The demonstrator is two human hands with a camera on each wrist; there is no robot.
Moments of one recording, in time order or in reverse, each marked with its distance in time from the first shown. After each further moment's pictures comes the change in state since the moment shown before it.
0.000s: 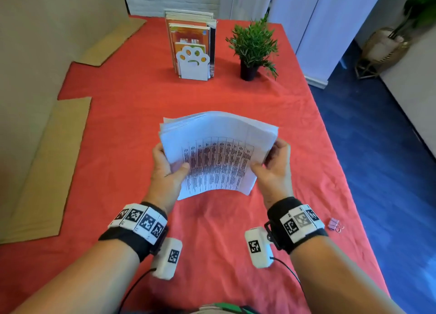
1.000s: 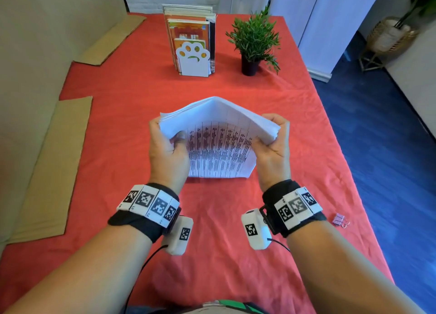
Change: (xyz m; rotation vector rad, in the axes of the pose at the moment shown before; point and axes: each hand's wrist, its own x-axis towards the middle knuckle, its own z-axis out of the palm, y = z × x) left_hand 0.027 0.033 0.019 0.102 0.220 0.277; right_hand 0.014 -0.019 0.020 0.053 -0.054 -0.199
